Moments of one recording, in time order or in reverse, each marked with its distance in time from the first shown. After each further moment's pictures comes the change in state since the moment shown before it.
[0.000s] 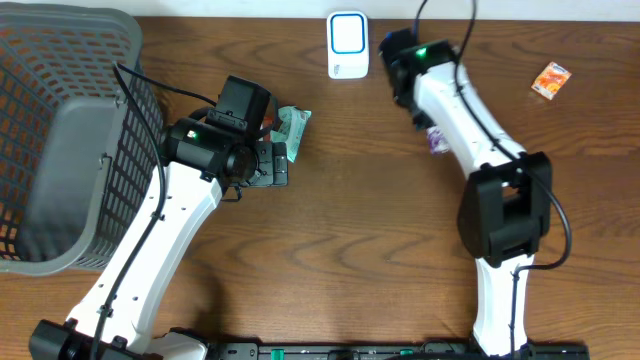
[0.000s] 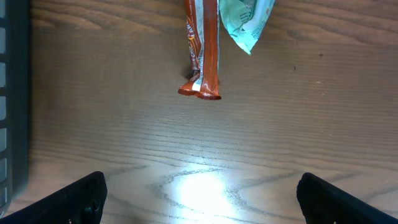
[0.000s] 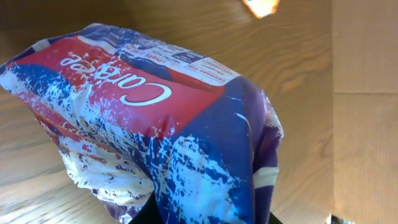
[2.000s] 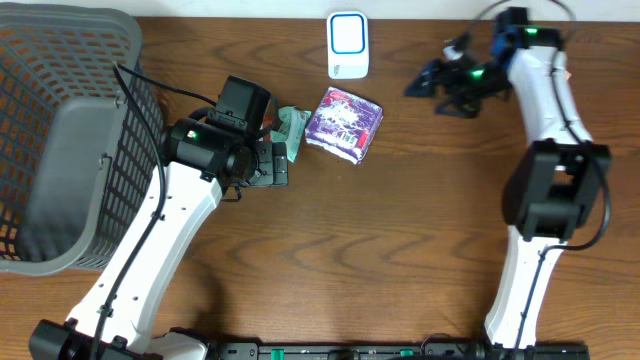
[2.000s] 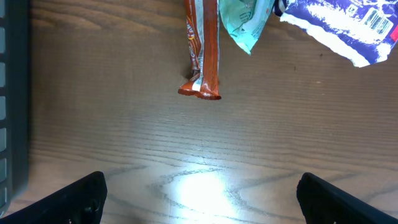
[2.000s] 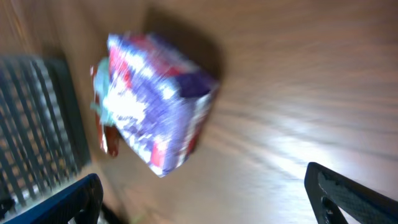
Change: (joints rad) left arm 0.000 0.000 0.000 0.000 0.000 0.000; right arm -0.359 0.125 0.180 0.029 -1.493 -0.365
